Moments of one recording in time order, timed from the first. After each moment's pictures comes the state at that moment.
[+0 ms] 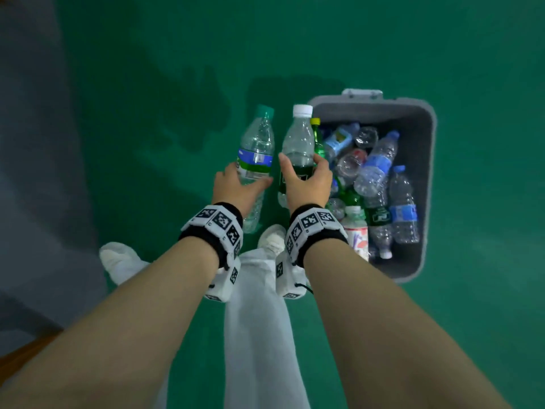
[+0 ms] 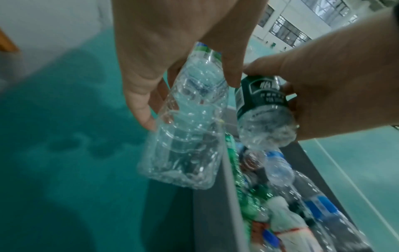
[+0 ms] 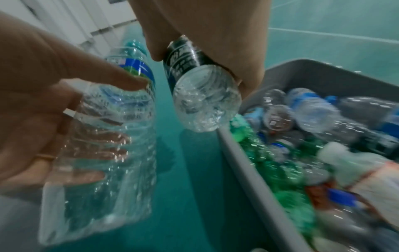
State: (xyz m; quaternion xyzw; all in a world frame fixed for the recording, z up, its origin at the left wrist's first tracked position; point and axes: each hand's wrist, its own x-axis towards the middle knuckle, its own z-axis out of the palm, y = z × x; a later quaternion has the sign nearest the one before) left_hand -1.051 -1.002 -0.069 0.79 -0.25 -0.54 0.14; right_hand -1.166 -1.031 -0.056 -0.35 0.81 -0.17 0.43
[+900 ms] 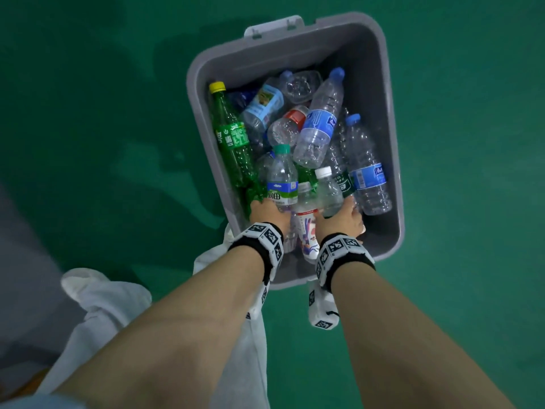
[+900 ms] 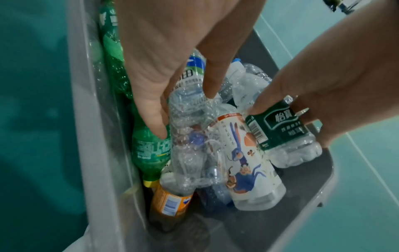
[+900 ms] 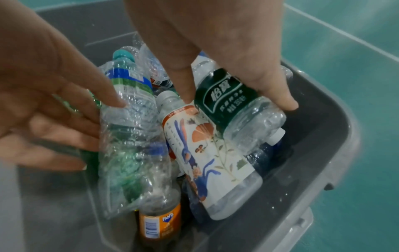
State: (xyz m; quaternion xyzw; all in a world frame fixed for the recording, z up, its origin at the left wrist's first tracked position) left_hand -1.303 -1.002 -0.168 0.74 -0.33 -0.57 -0.14; right_hand -1.416 -0.983 -0.161 -0.20 0.89 0.11 0.38
